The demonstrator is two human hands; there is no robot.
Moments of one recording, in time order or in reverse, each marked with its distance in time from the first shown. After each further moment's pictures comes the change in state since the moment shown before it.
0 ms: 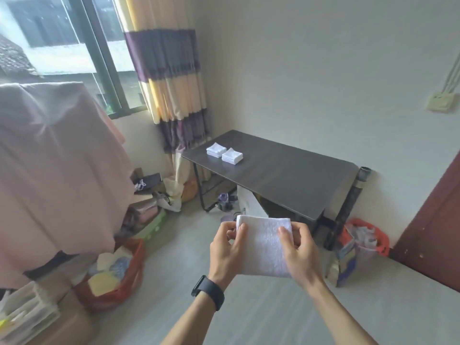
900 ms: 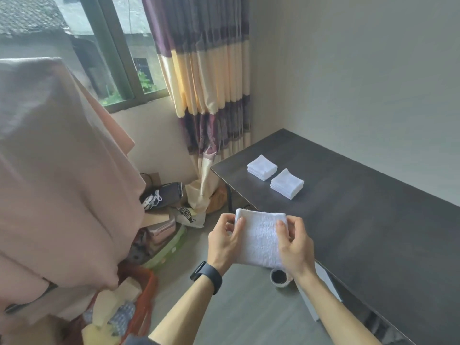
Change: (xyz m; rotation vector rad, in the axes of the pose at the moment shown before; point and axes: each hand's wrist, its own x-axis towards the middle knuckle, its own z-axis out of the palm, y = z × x) left_hand 0.596 -0.090 -0.079 0.139 0.133 -0.122; right_hand 0.479 0.054 0.399 -0.088 -0.159 0.037
